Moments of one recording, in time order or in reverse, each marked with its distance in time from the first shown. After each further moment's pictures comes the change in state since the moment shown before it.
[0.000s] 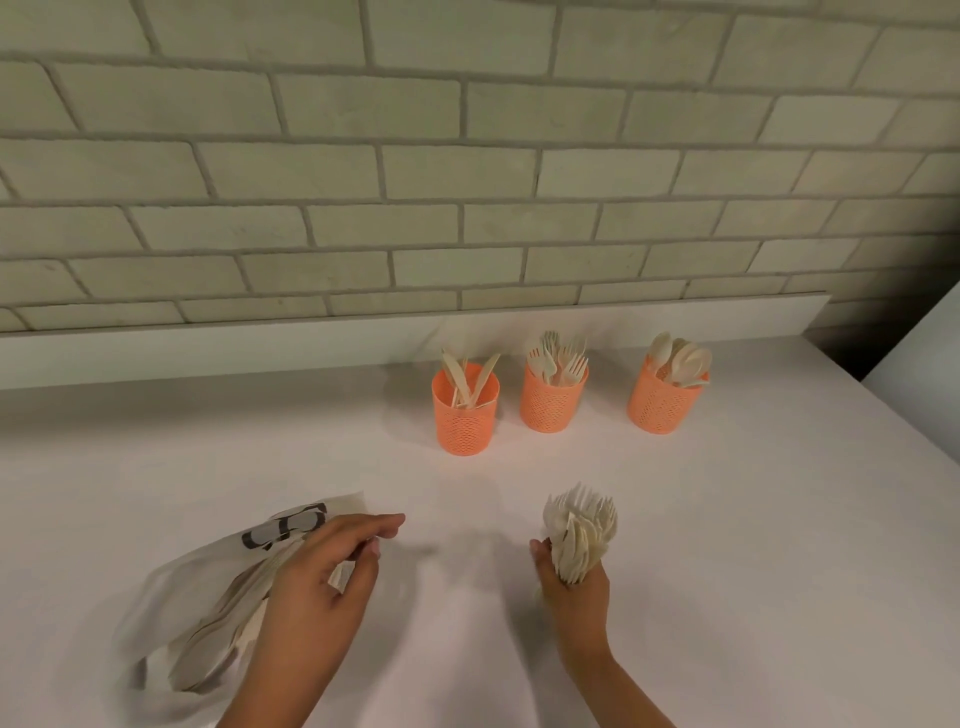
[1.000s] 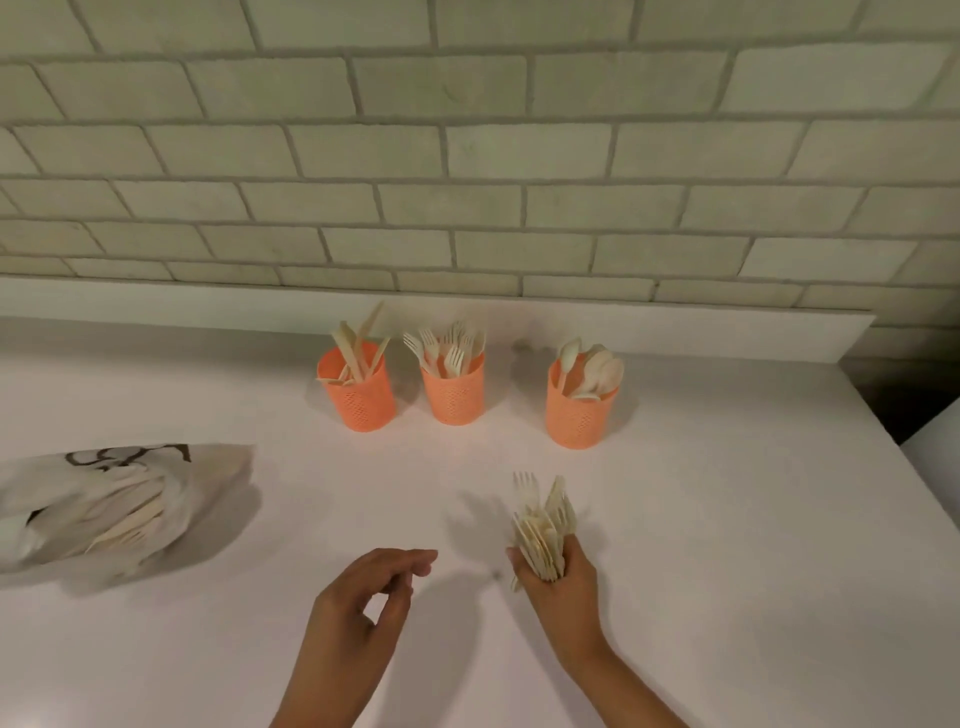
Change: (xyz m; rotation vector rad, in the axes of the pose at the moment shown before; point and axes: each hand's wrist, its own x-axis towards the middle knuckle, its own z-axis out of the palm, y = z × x) left_hand -0.049 0.124 0.253 0.126 0.095 -0.225; right_hand 0.140 0.006 -0.193 -0.073 -0.431 -0.032
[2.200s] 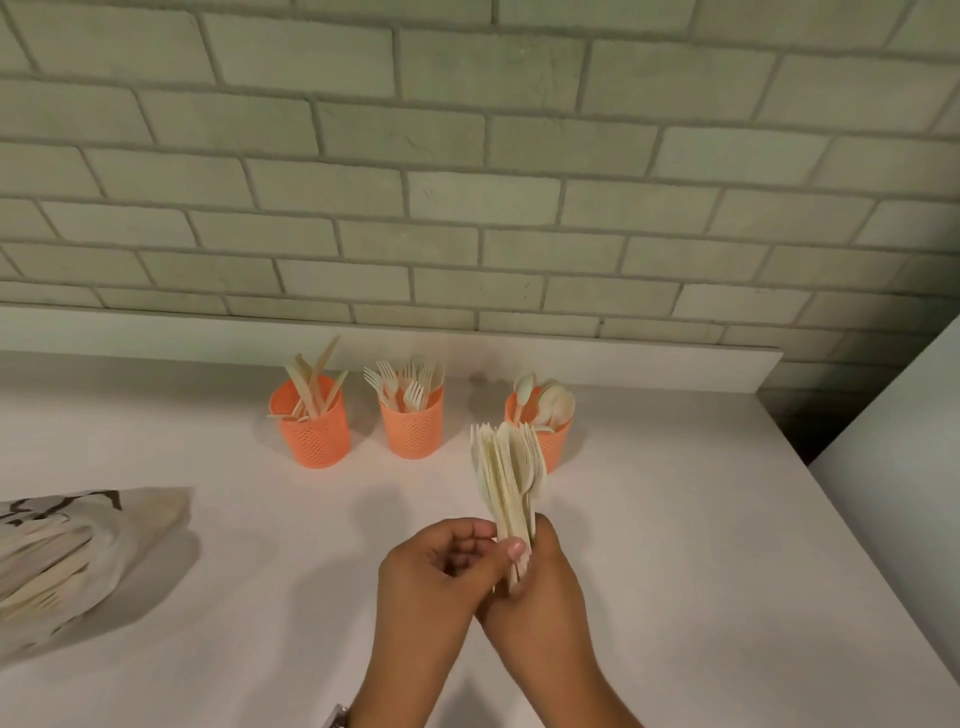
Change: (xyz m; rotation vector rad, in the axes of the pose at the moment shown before) left_hand 0.040 0.093 0.045 -0.513 0.006 -0.330; right_hand -0.036 -0.112 -0.013 -0.311 -0.078 -0.068
